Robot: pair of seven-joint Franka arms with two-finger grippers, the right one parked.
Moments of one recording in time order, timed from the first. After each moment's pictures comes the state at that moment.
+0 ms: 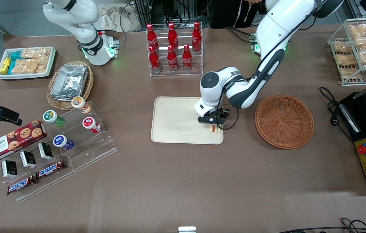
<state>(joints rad) -0.25 0.55 -0.50 -1.99 0.59 2.35 -0.96</state>
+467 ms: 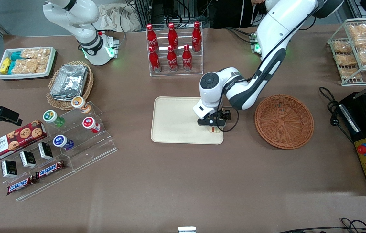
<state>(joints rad) -0.25 0.54 -0.50 -1.92 0.59 2.28 -0.97</state>
